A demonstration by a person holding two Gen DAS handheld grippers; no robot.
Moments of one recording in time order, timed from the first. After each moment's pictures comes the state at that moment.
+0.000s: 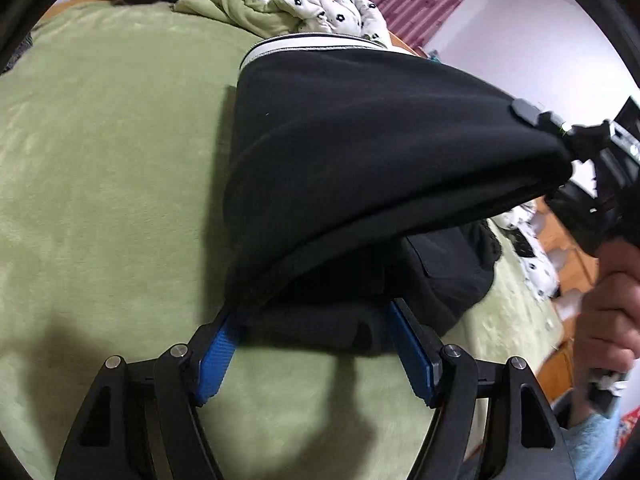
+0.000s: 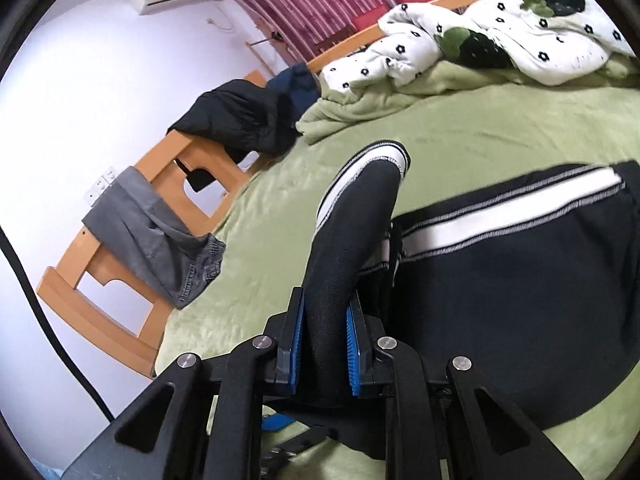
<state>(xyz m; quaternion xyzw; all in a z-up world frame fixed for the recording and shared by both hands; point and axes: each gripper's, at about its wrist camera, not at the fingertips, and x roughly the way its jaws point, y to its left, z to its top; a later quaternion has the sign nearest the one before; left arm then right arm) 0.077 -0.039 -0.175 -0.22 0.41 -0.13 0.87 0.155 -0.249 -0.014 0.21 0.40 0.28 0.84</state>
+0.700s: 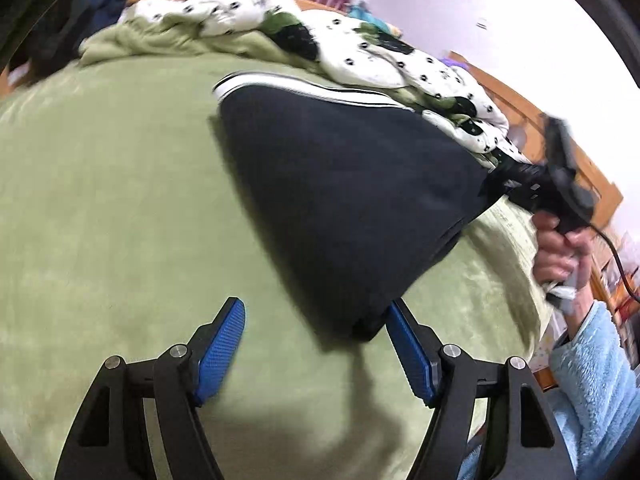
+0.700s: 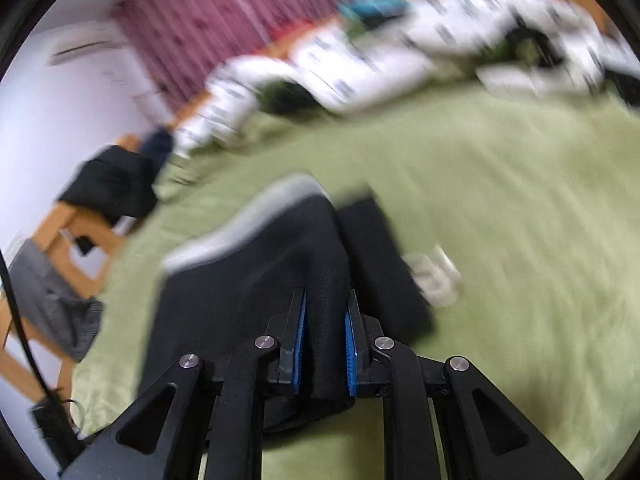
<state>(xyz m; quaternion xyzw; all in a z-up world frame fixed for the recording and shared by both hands) 0.085 -0.115 -0.147 -0.06 0.42 -0.22 0.88 0.170 -0.475 -0.101 0.22 0.42 0.05 0.88</state>
